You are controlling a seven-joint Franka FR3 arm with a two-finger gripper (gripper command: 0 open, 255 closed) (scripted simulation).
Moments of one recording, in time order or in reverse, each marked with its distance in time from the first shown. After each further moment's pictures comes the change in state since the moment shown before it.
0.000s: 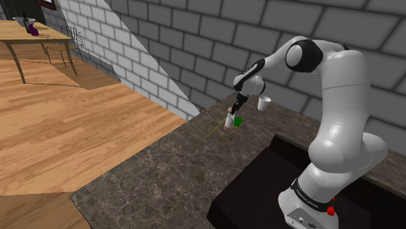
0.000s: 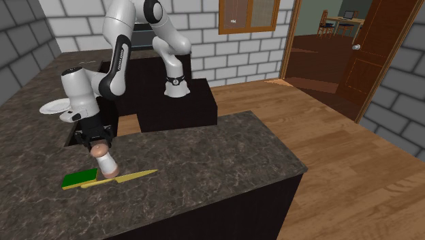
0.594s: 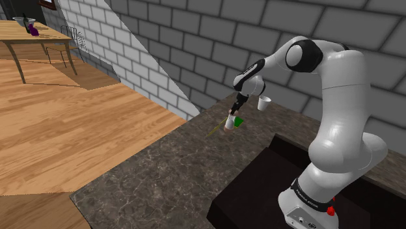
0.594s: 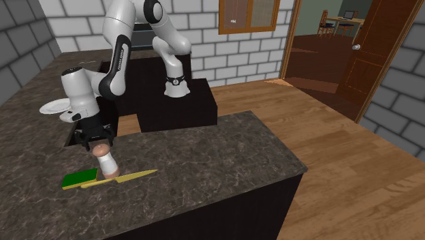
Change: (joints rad) arm 0.000 0.000 0.000 0.000 0.000 0.000 0.000
